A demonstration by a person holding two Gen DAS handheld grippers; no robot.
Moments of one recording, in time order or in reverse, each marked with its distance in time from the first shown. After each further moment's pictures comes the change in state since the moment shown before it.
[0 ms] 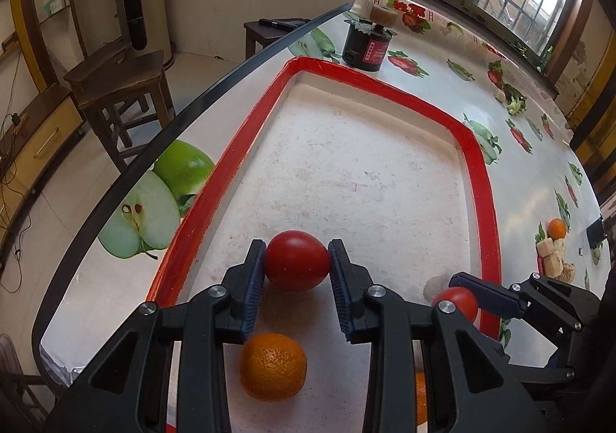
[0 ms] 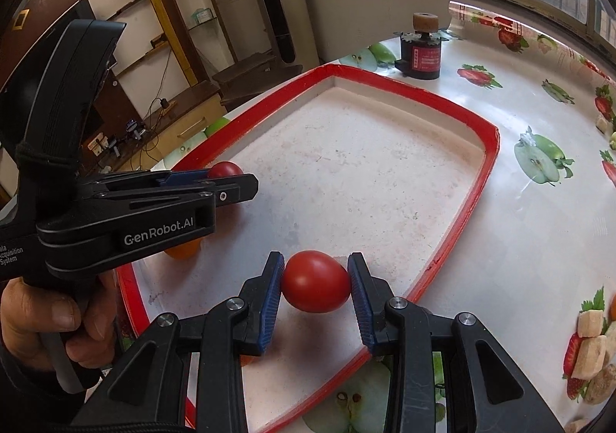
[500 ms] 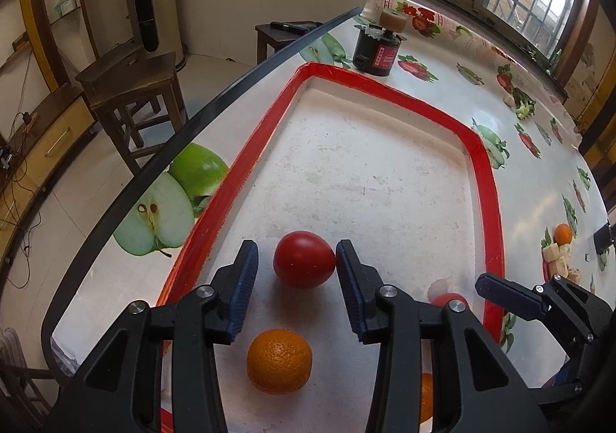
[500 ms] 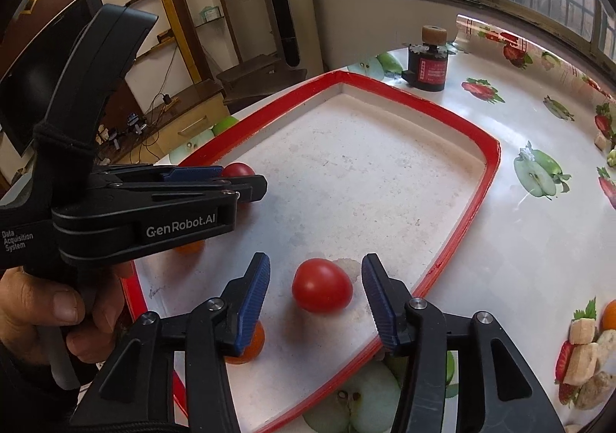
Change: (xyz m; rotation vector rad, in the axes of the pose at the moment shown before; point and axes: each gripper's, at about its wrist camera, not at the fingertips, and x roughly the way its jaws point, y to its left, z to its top) left arm -0.009 -0.001 0.000 -0.015 -0.020 0.049; right arm -0.010 0.007 -0.001 -0.048 -0.032 -0.020
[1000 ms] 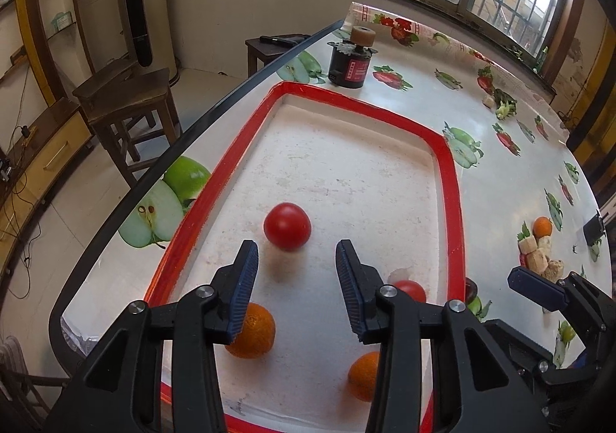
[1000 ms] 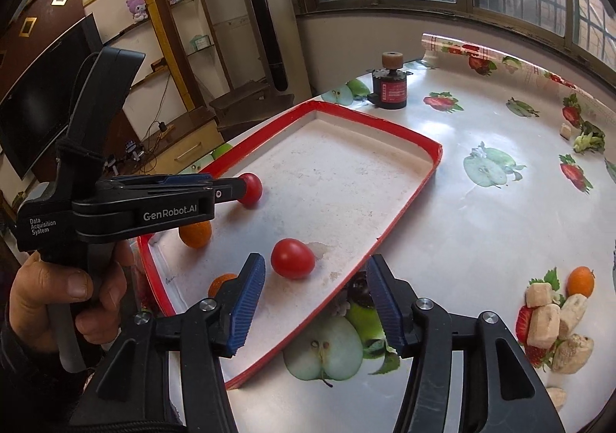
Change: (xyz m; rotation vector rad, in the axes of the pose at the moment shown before) left arm -0.028 -0.022 -0.008 0.037 -0.039 -0.021; right arm -0.061 -0.020 -0.019 0.063 -0.090 -0.022
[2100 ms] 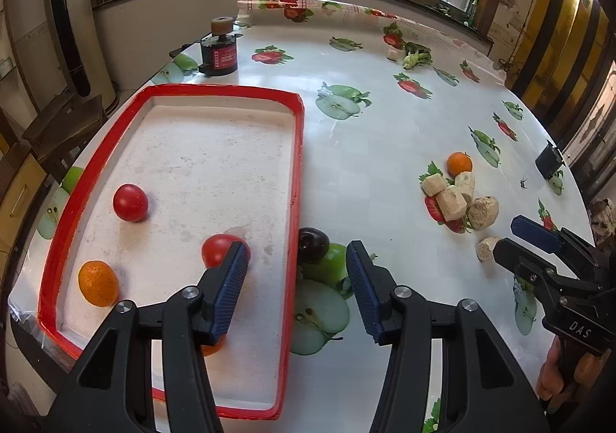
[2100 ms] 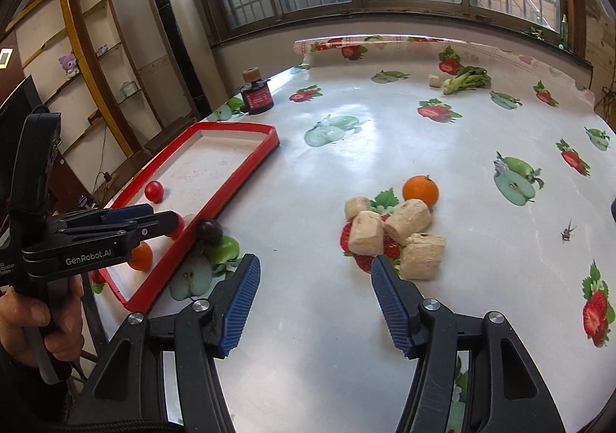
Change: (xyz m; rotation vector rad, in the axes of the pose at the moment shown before) left arm -0.024 -0.112 -0.036 0.199 0.022 -0.141; right arm -0.094 -0.108 -0.069 0.237 -0.066 -0.190
